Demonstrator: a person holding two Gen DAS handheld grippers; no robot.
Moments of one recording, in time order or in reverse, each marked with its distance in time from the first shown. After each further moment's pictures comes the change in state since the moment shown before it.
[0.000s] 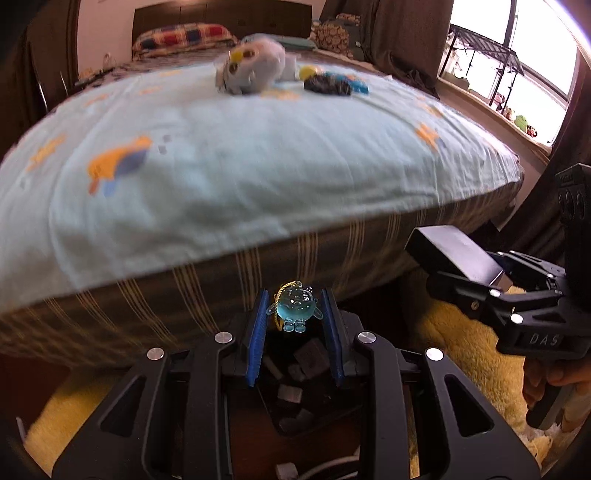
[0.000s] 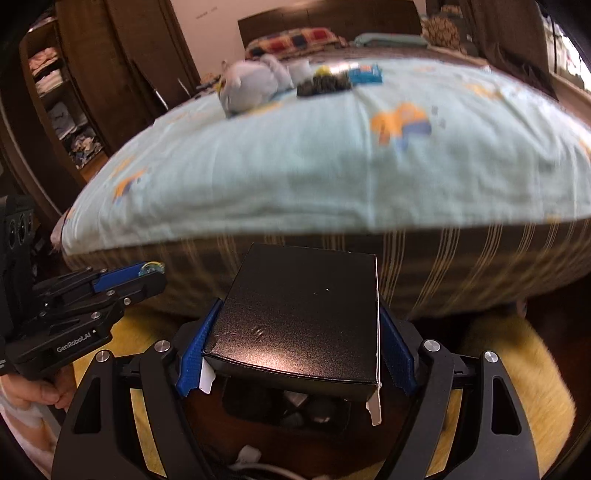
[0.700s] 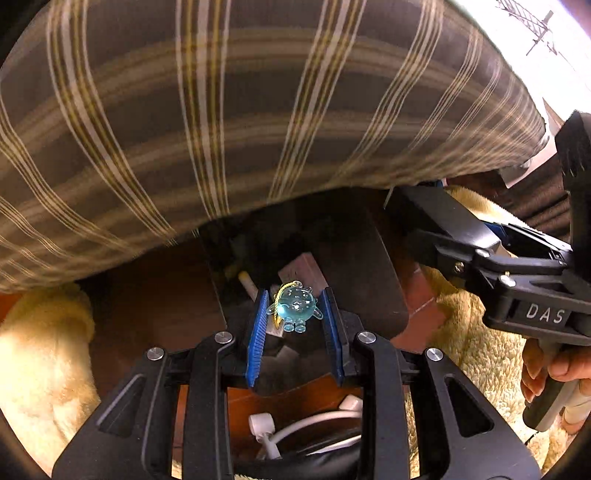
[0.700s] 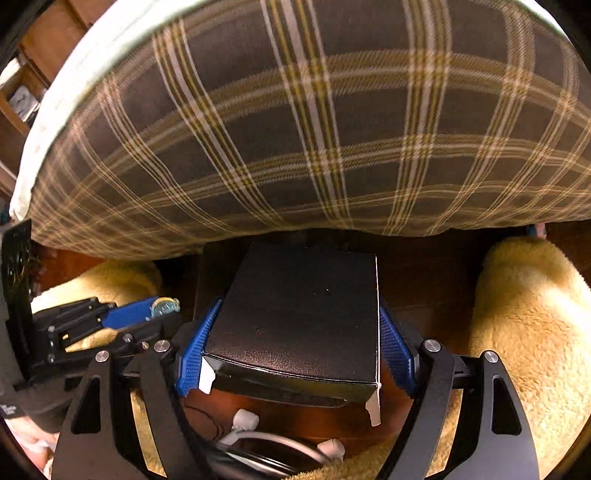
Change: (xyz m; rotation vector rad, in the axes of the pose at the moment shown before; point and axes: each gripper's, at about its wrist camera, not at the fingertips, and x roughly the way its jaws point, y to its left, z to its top) left arm 0.103 -0.004 -0.076 -0.095 0.356 -0.053; right arm 0.085 -0.019 -0.048 0.069 0.237 -0.052
